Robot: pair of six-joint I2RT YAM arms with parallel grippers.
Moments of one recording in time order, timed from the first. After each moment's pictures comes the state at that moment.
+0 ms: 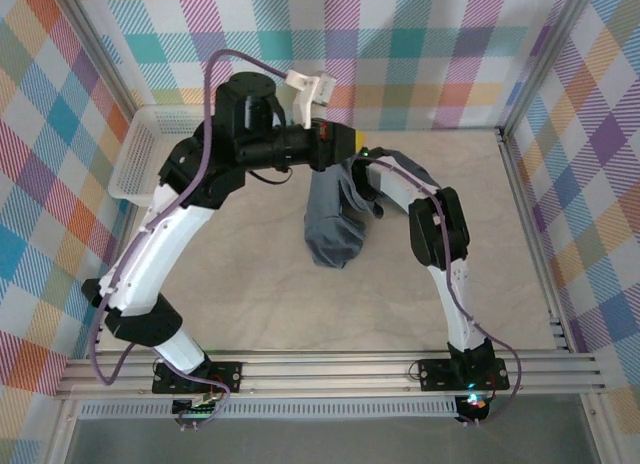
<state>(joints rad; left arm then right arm) -0.78 1.61 2.25 -0.86 0.39 -0.49 0.49 2.38 2.03 -0.85 -0.08 0.36</state>
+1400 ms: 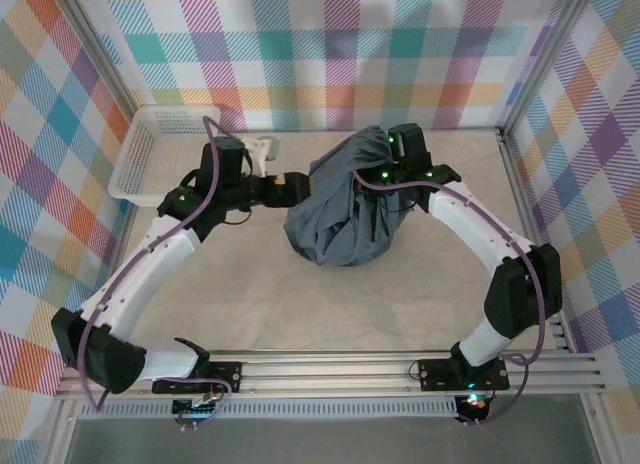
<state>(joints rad) -0.51 1.29 1.37 -0.55 0.38 -0.38 0.44 1.61 1.39 -0.41 -0.68 0.59</state>
